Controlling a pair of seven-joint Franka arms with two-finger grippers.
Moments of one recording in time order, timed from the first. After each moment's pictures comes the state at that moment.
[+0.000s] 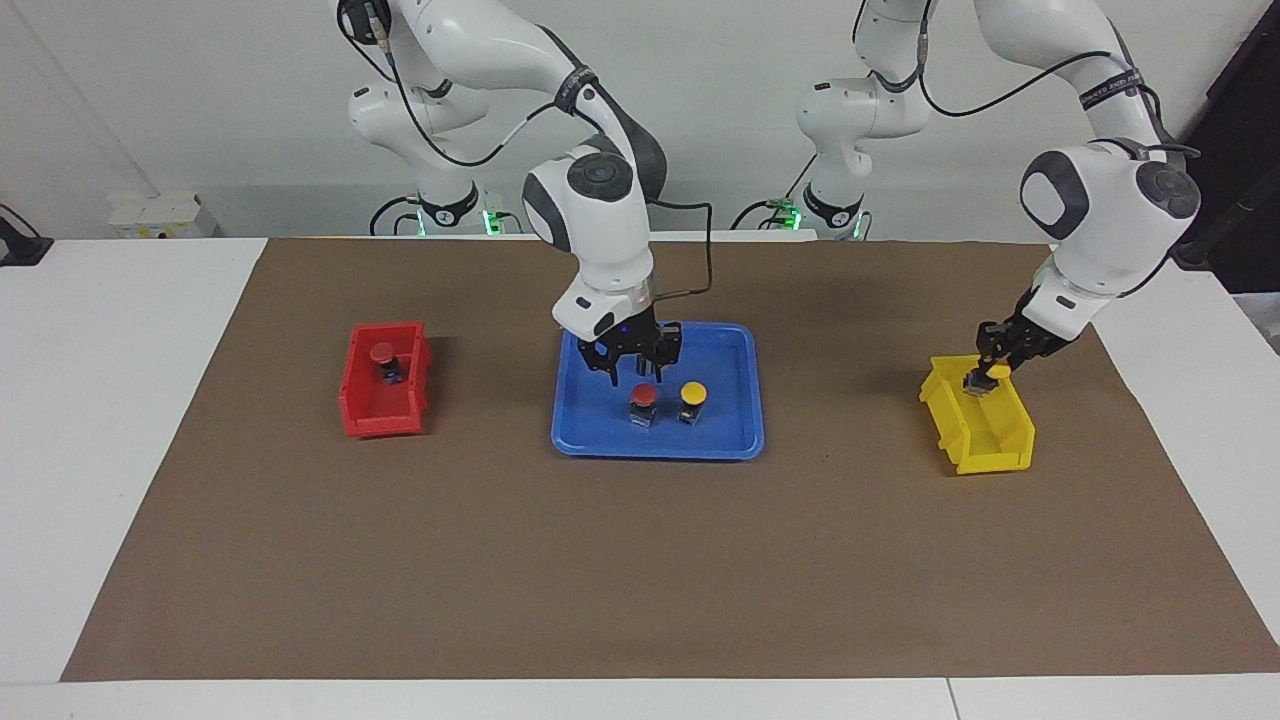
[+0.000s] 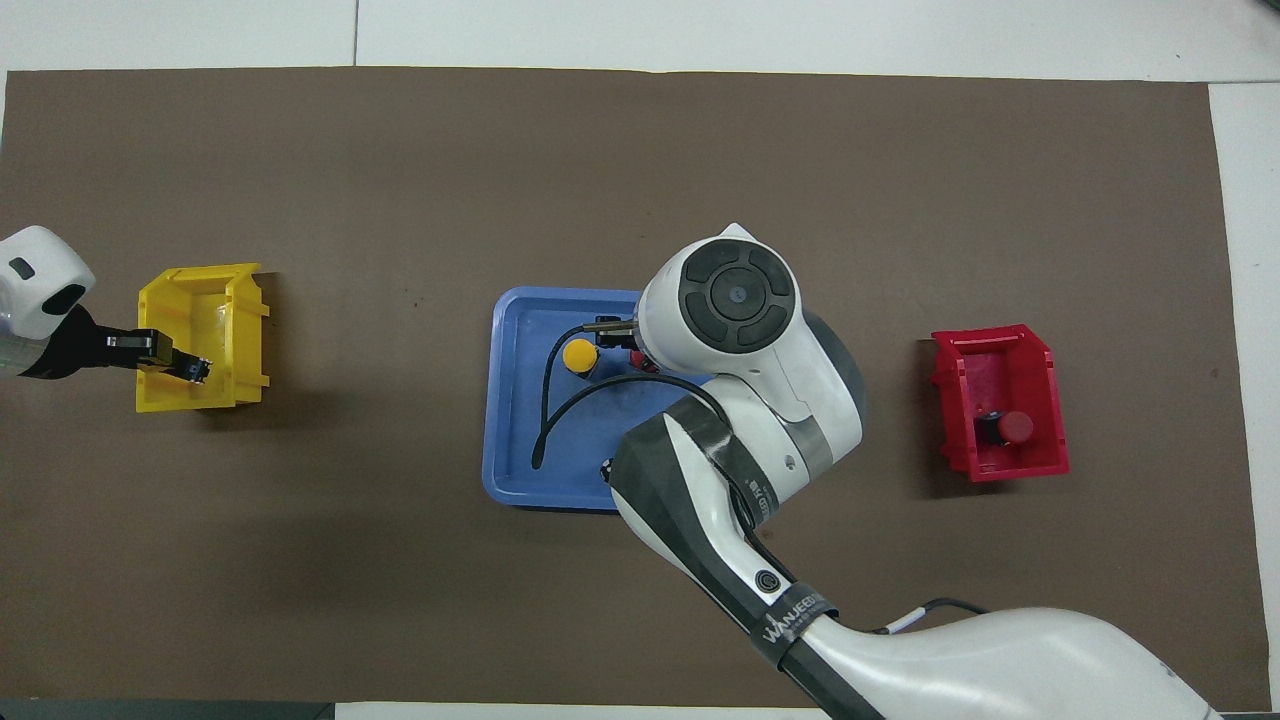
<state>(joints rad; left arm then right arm) -0.04 0.01 0.14 -2.13 -0.03 2.15 0.19 0.42 0.34 0.17 -1.75 -0.03 2.20 0.61</state>
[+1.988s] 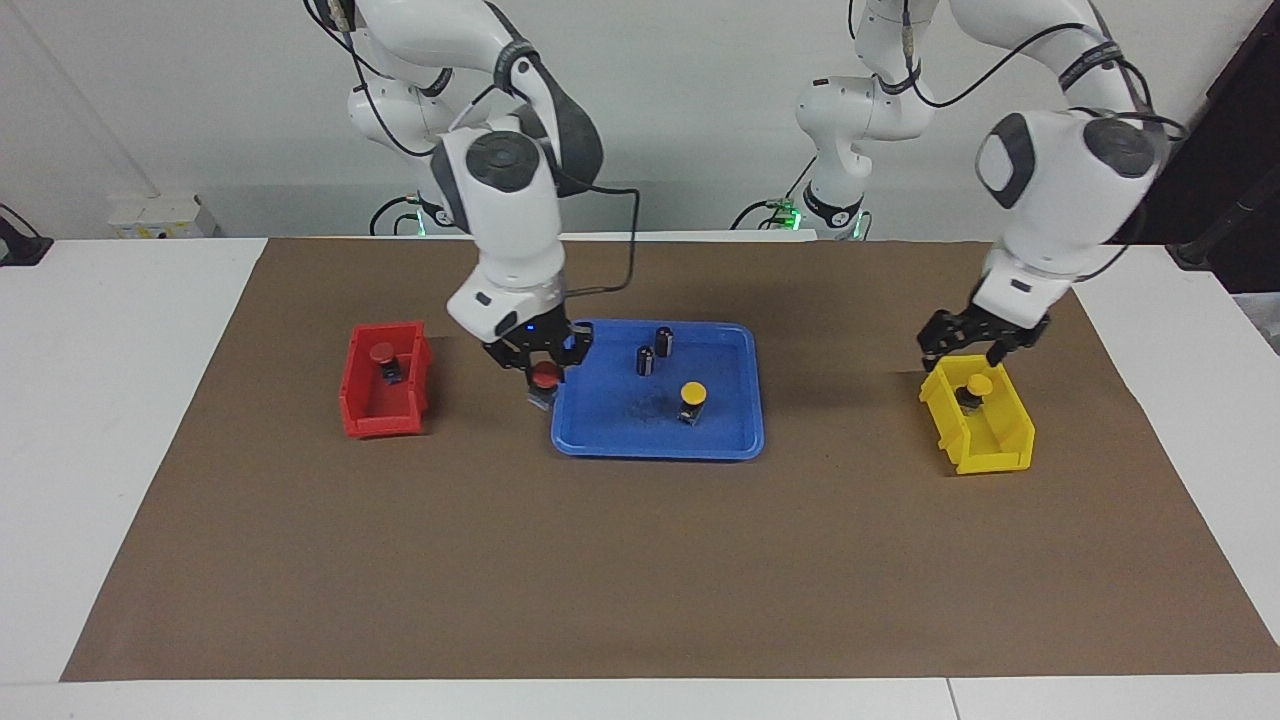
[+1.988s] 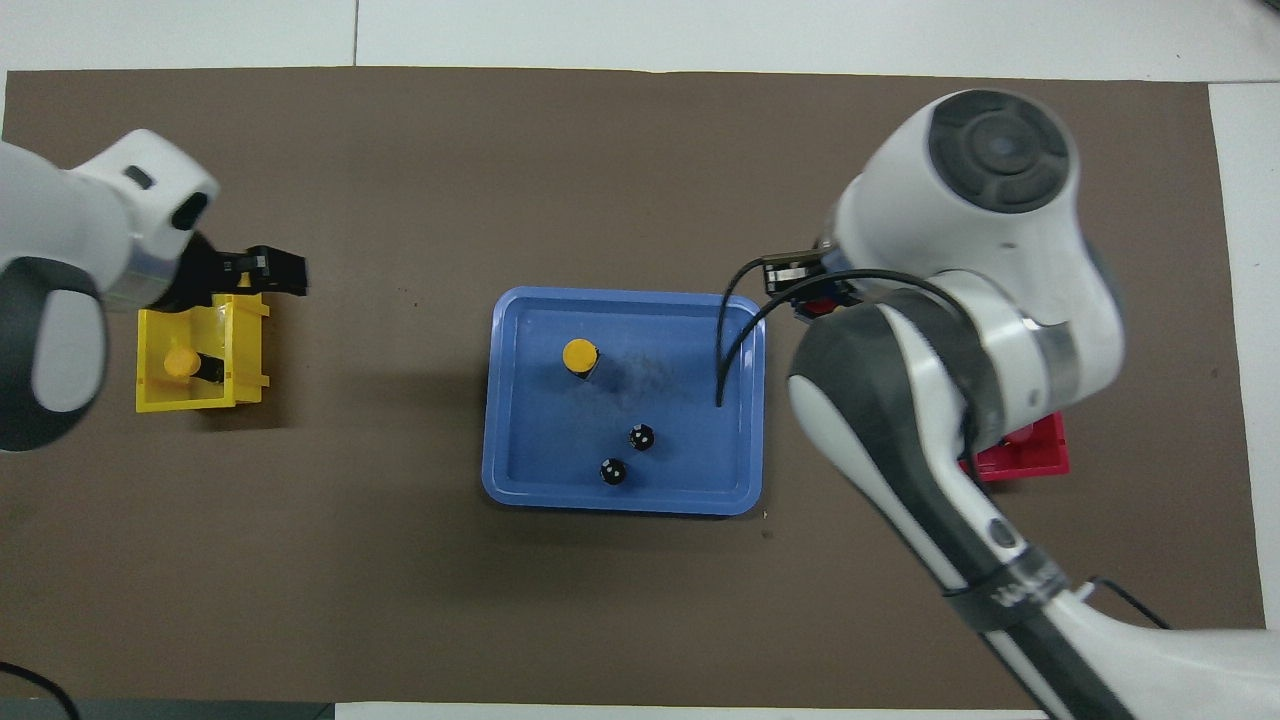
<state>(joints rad) -0.39 0.05 0.07 -1.88 -0.03 2.04 -0.36 0.12 0.16 0.15 -1.72 0.03 1.87 0.20</state>
